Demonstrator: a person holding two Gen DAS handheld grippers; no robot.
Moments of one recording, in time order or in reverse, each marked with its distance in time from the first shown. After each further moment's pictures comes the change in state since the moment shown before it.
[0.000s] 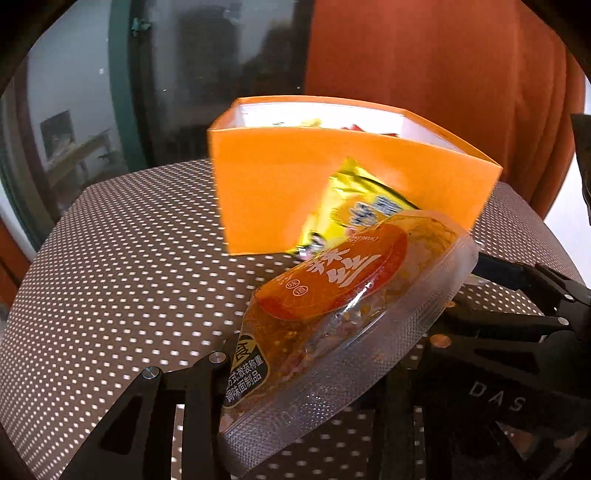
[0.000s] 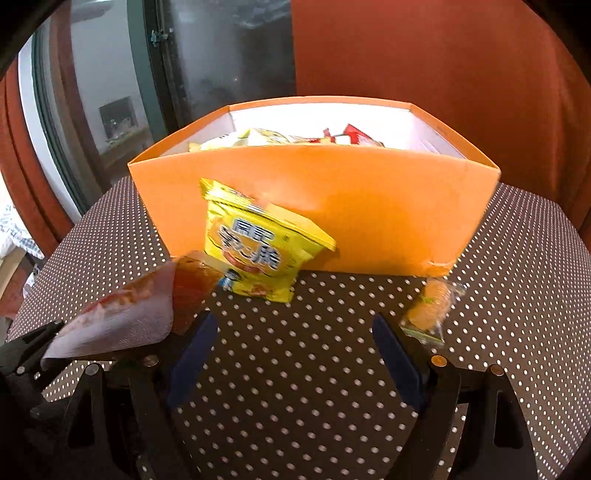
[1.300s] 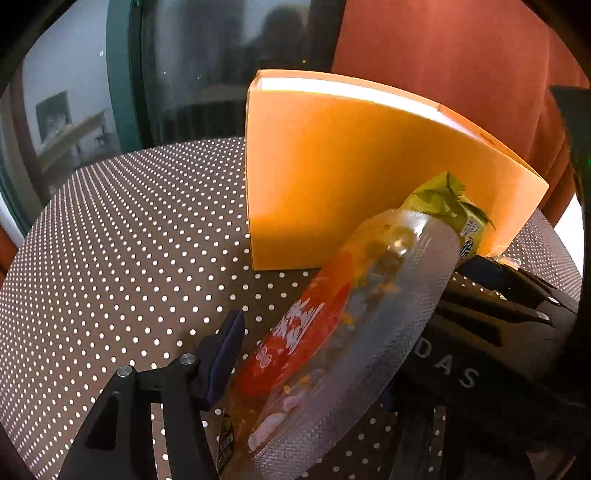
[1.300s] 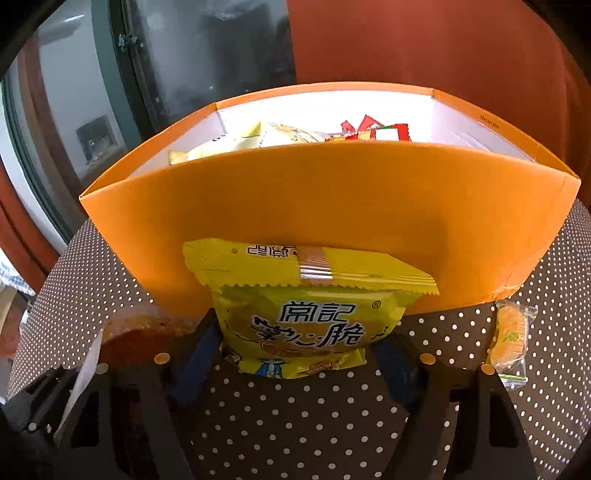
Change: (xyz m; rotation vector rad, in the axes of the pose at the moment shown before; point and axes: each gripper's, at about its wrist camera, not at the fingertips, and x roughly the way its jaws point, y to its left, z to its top) left arm 0.066 0.034 0.036 -0.039 0.068 -0.039; right arm 0.069 0.028 0.038 0.110 -0.003 -0.031
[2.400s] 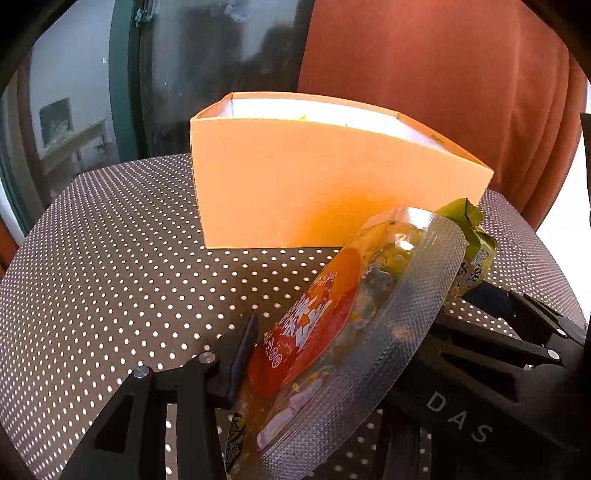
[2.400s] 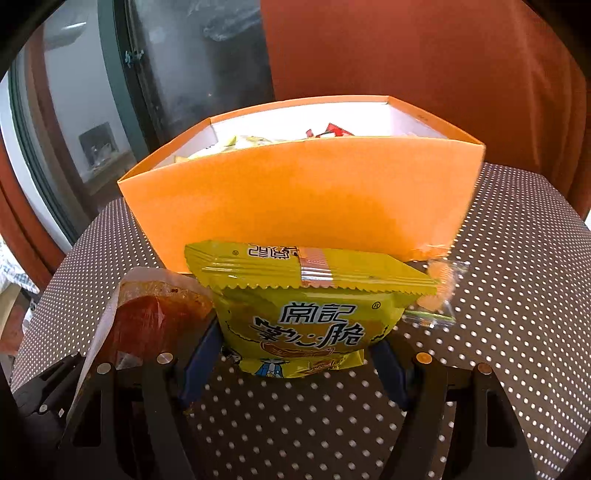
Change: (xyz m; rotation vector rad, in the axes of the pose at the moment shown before) left arm -0.056 -0.053 -0.043 -0.003 -0.078 -0.017; right arm -0.079 -0.034 -0.051 0.020 -0.036 -0.006
